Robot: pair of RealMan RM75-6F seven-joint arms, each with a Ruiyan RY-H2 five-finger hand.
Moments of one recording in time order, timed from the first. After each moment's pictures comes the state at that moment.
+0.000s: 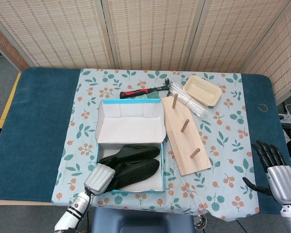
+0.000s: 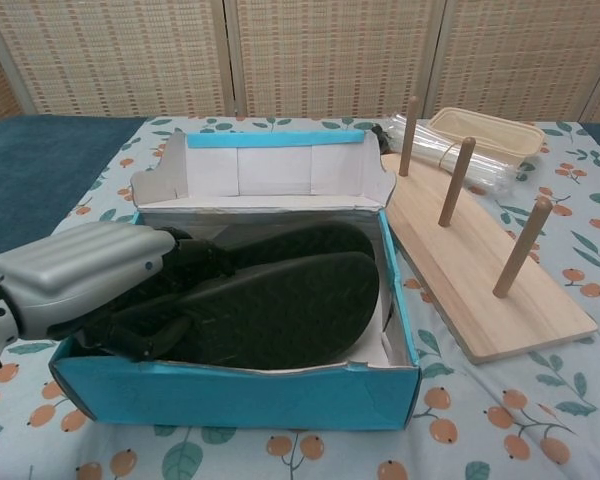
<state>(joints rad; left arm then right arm) -0.54 -1.57 0.02 -1.92 1.21 1.21 0.74 0.02 -1.05 0.00 -1.67 -1.64 1.57 0.07</state>
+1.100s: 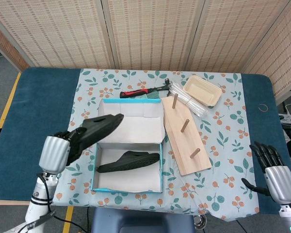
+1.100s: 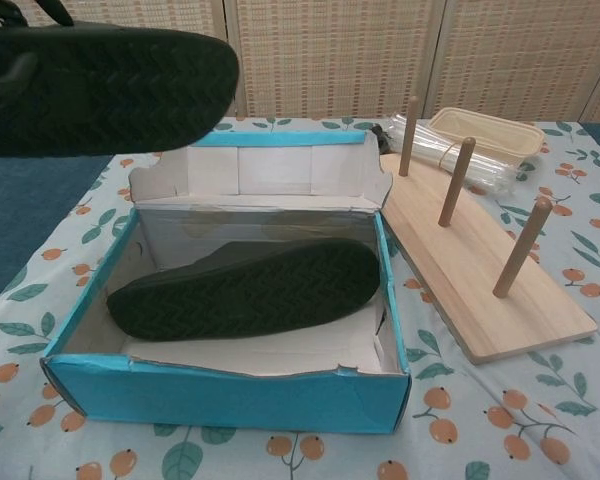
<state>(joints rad) -0.42 -1.38 -0.17 -1.84 1.49 1.52 0.46 0.03 -1.05 -0.01 -1.68 -1.65 1.55 0.05</state>
